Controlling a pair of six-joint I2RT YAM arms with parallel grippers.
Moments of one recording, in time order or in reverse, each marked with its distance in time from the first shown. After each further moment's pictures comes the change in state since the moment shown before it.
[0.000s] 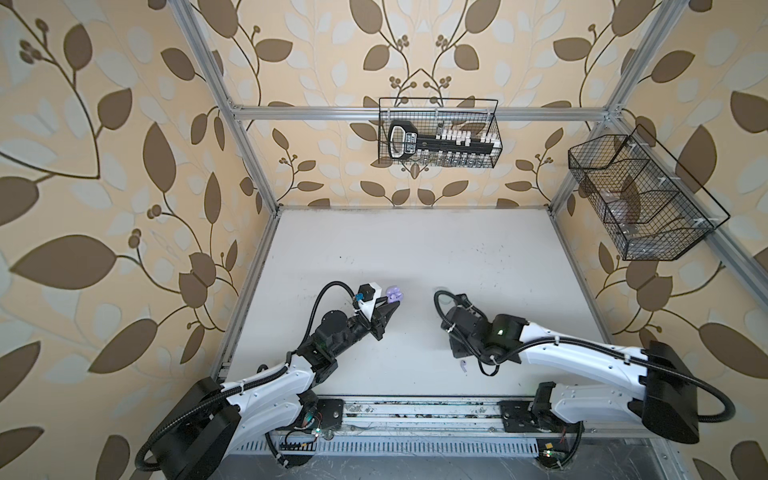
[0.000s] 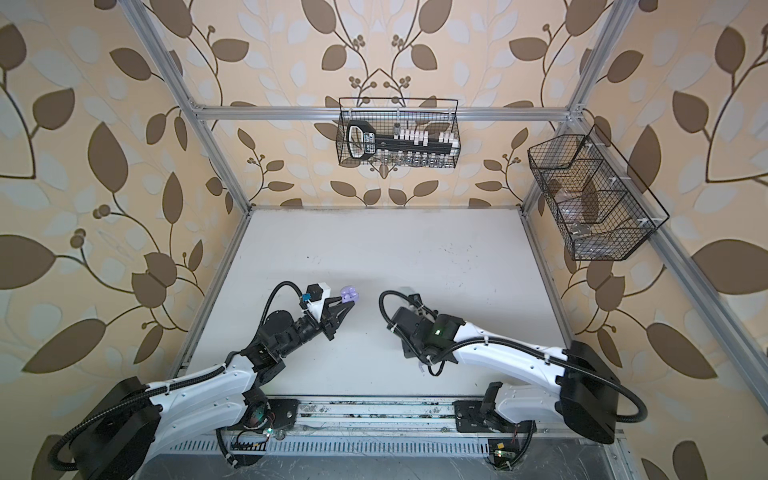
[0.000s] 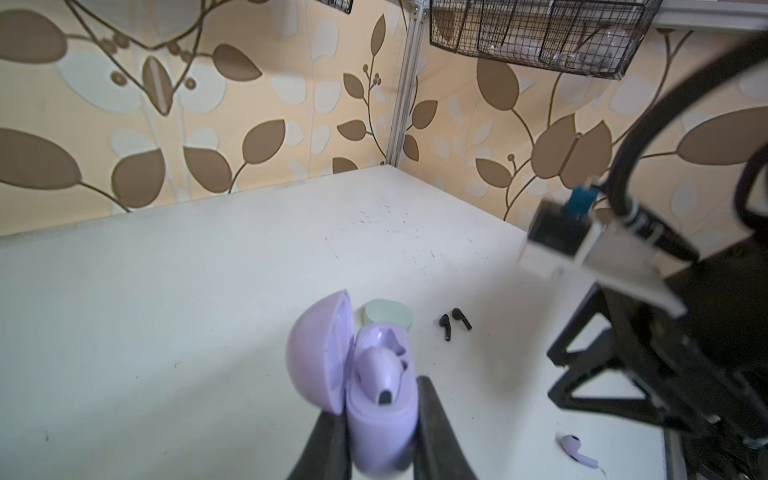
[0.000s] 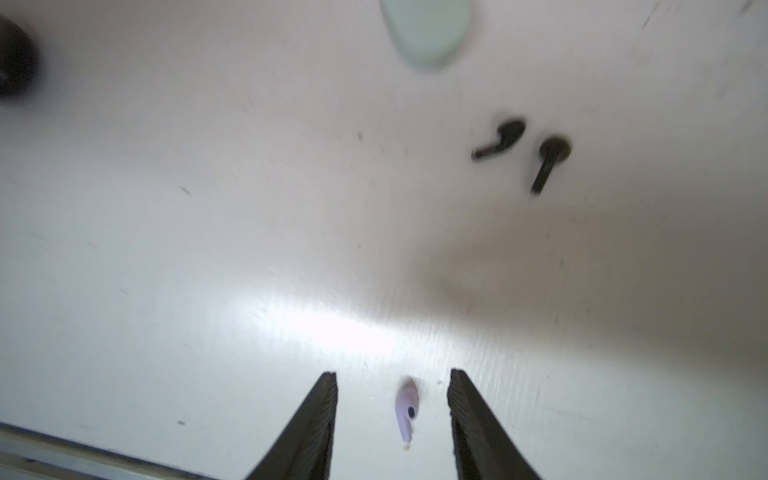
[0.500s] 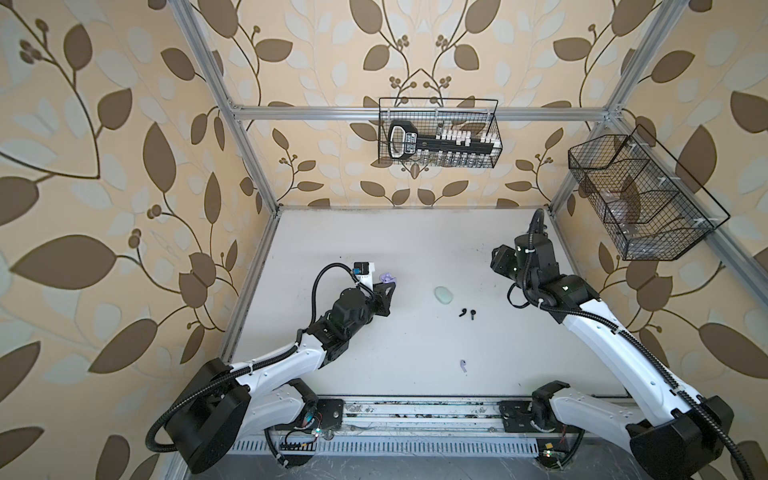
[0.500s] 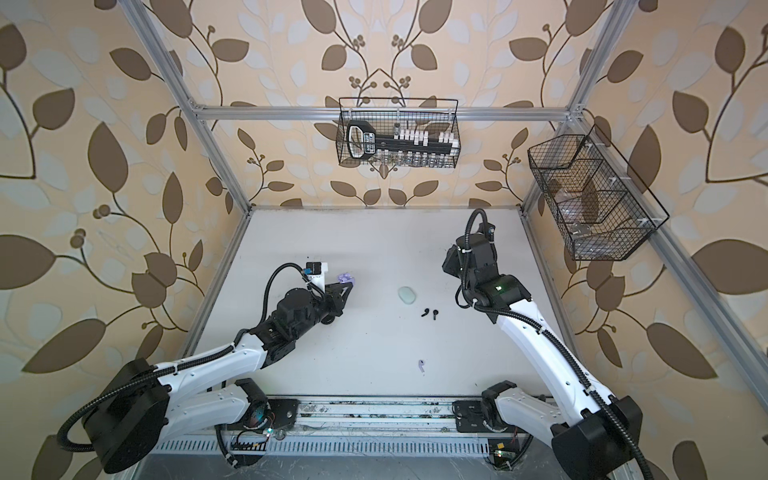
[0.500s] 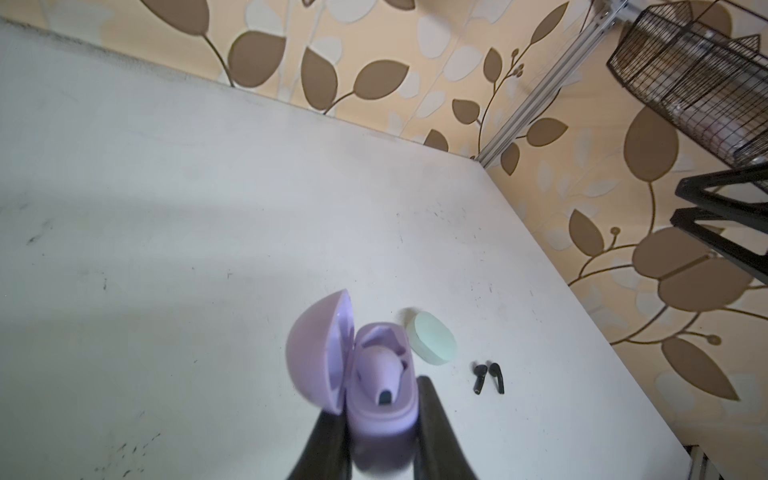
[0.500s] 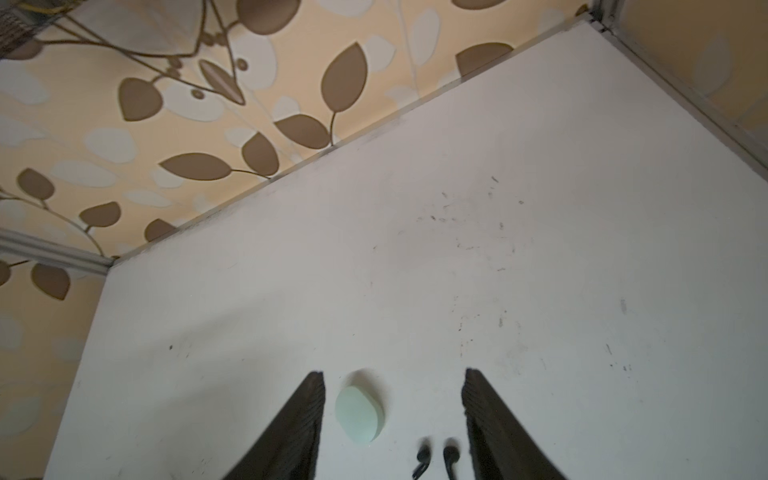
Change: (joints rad) left arm 0.000 0.138 0.240 -0.333 -0.246 -0.357; right arm -0.639 -0.090 0.113 0.303 0.000 -0.164
